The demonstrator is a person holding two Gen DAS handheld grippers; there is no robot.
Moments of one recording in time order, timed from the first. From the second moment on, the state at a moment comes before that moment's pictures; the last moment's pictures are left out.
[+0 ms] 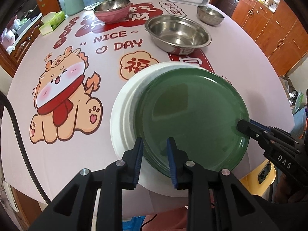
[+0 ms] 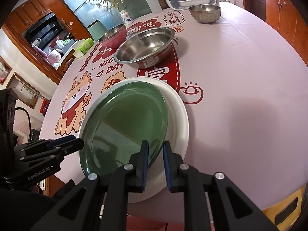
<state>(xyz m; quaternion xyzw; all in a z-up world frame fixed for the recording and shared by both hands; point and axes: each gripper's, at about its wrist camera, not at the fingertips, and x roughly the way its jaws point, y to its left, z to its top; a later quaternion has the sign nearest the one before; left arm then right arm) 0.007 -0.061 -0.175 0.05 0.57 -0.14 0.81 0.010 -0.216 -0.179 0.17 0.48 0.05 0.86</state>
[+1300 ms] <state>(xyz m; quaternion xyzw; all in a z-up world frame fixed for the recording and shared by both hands) 0.073 -0.107 -0.118 0.01 0.54 -0.07 0.84 0.080 -0.261 -0.113 0.11 0.45 0.13 0.88</state>
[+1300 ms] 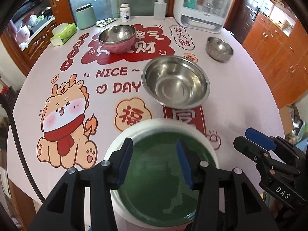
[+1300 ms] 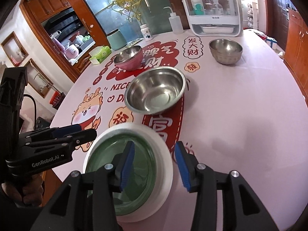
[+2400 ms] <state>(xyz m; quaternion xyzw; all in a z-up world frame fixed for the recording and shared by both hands) 0.180 -0.120 -0.172 -0.10 0.58 0.02 0.81 0.220 -0.317 -0.179 0.23 0.50 0.19 0.81</state>
